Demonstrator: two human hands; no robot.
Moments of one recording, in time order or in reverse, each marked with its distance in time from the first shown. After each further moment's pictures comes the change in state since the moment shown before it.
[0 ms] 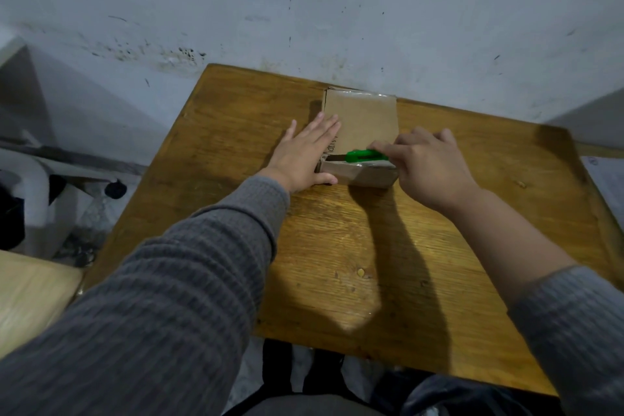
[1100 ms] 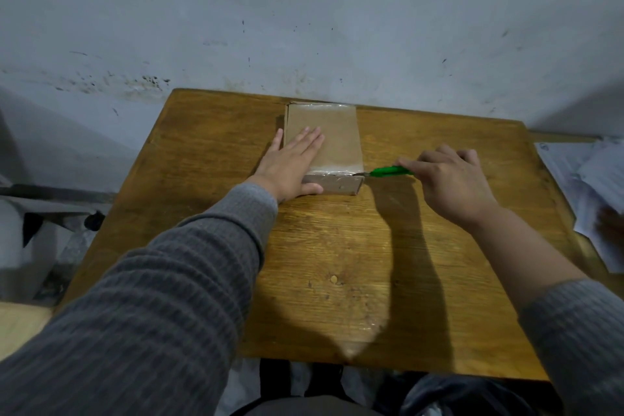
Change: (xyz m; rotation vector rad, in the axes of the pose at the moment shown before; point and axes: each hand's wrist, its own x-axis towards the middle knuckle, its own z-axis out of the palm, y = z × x) left_hand 0.019 0.030 -0.009 0.120 -0.076 0.055; right_hand -0.054 0.076 0.013 0.002 0.015 0.146
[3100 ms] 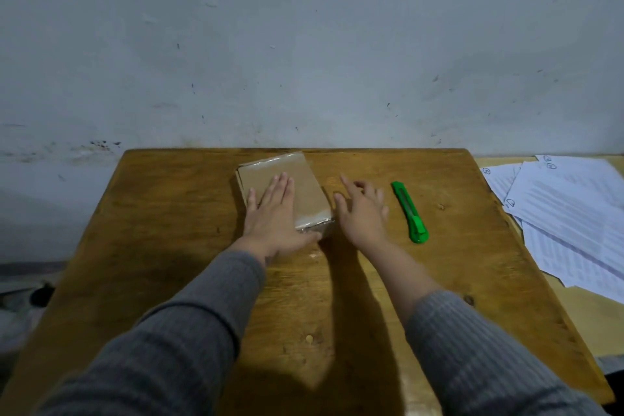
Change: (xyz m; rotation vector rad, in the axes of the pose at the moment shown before) left_hand 0.017 0.041 -0.010 -0.212 -0.014 -0.202; right_hand 0.057 -0.054 0.043 0.522 0.078 0.581
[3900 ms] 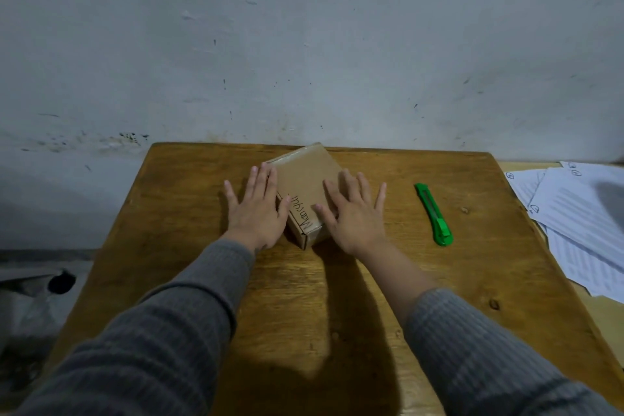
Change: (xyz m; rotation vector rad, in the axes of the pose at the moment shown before) left_hand -0.002 -0.065 -0.002 0.024 0.047 -0.142; right_hand -0.011 -0.035 0.028 -0.366 -0.109 -0.252
